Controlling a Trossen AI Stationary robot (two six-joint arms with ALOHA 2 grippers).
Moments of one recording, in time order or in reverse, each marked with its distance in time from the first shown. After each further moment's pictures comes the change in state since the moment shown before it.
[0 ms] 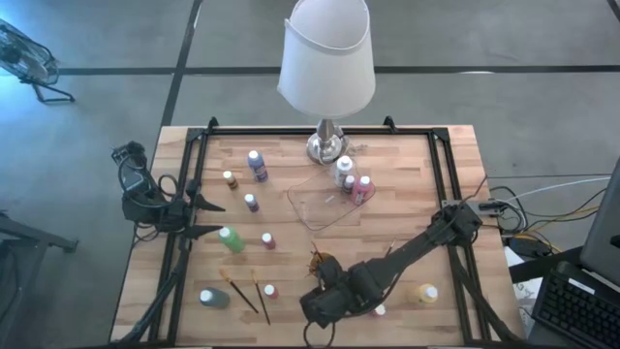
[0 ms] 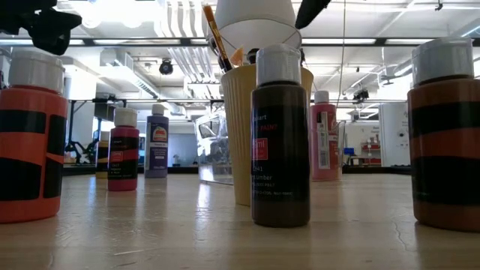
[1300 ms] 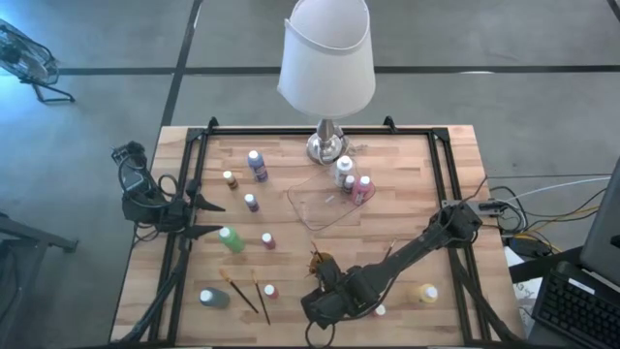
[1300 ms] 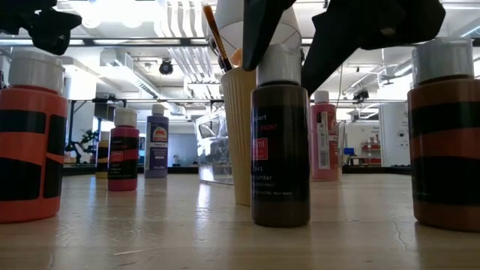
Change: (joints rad) left arm 0.000 0.000 0.000 0.000 0.000 0.000; right arm 0.002 -0.001 -0.193 0.177 0.044 -0.004
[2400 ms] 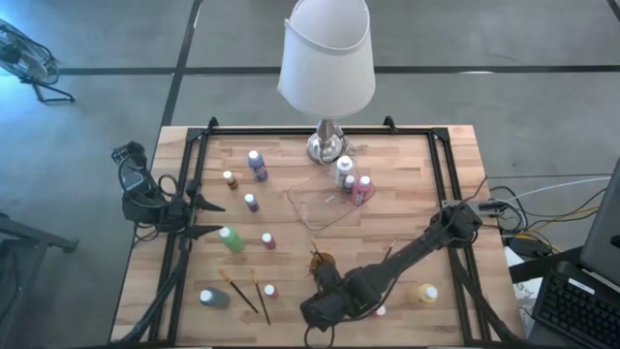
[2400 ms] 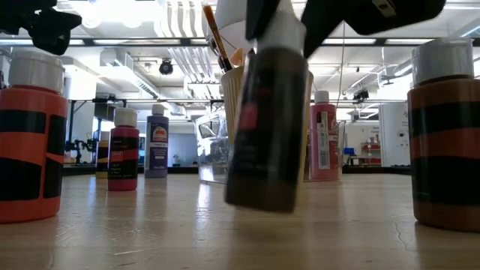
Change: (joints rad) left arm 0.000 0.000 0.000 0.000 0.000 0.000; right arm 0.007 0.000 0.050 -0.003 -0.060 -0.029
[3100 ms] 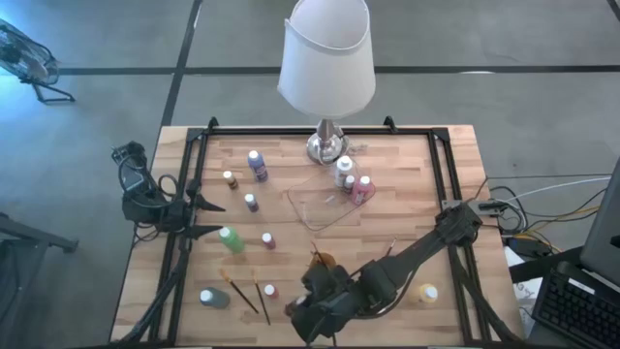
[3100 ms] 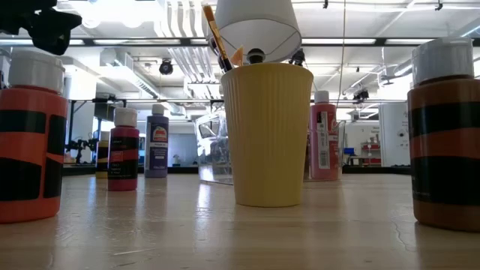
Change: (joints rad) left arm 0.000 0.000 0.000 0.000 0.000 0.000; right arm 0.019 0.000 0.326 -0.011 0.107 -0.263
